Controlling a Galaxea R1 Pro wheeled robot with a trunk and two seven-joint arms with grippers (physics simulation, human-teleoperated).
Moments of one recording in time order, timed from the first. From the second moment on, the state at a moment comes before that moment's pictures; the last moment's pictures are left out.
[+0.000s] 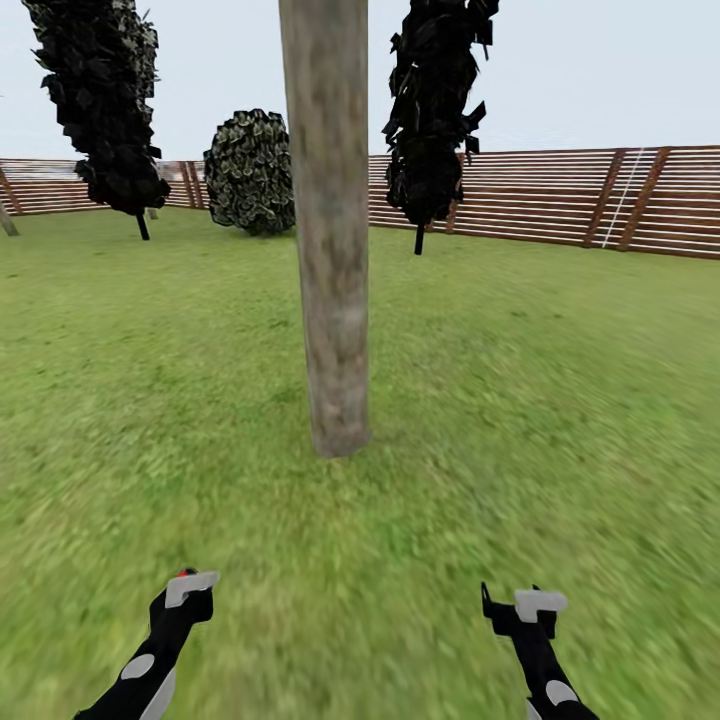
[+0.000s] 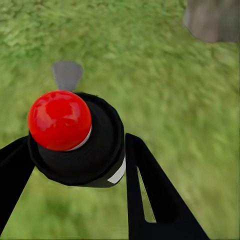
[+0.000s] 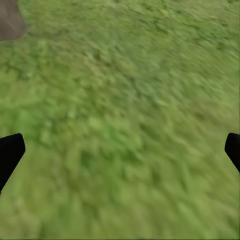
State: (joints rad) left arm -0.44 0.10 0.13 -0.44 0.03 -0.34 -0.01; right arm -0.44 -0.07 0.00 -0.34 0.01 -0.54 -0.12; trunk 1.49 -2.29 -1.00
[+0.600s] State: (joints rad) left arm -0.49 0.21 0.10 -0.52 -0.28 -0.19 -0.61; right arm -0.44 -0.08 0.24 -0.47 0.34 -0.52 0.26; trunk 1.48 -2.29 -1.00
